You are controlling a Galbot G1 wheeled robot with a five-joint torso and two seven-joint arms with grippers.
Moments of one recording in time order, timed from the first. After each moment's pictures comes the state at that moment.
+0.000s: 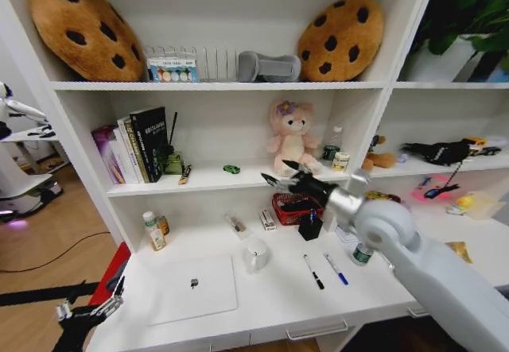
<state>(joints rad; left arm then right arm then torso) 1.99 -1.45 -1.08 -2.21 -0.37 -0.10 0.21 -1.17 0.72 0.52 2.29 0.93 -0.37 -0.03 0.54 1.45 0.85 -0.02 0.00</state>
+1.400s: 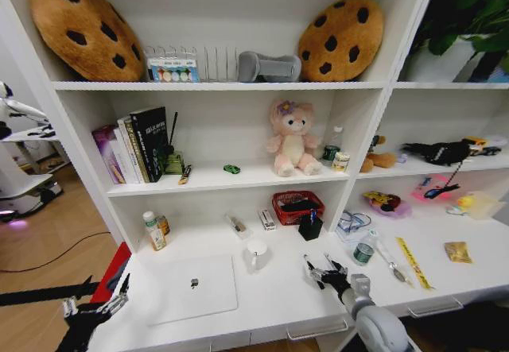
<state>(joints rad) 2.00 -1.46 -1.06 -2.23 -0.35 -0.11 0.21 -1.47 1.02 0.48 1.90 0.58 -0.36 0.16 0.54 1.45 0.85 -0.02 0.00</state>
